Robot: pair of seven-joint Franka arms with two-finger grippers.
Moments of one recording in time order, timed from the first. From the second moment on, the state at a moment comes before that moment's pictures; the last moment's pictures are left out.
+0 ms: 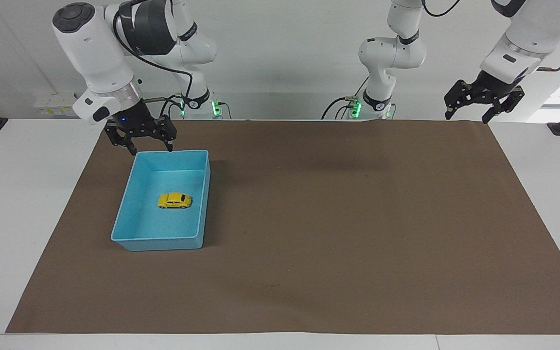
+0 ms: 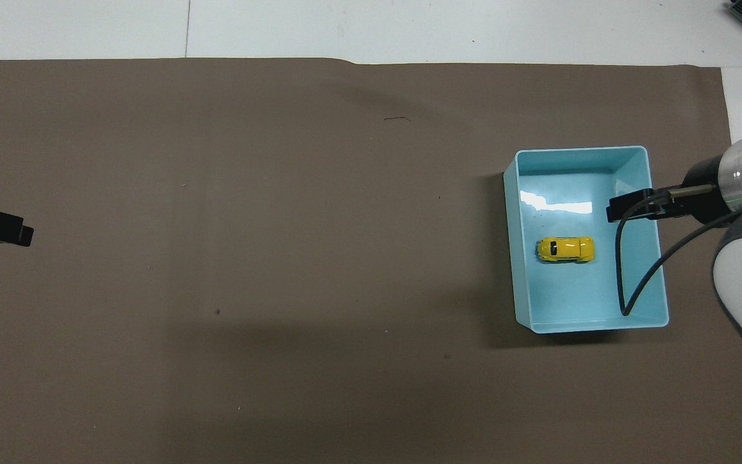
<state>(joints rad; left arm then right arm) -0.16 -0.05 0.13 -1.54 -0.03 1.46 0.13 0.07 -0.01 -0.04 -1.73 0.06 1.73 -0.04</state>
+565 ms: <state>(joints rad) -0.16 -0.05 0.13 -1.54 -0.03 1.46 0.13 0.02 -0.01 -0.06 -1.71 0.10 1.72 0.02</state>
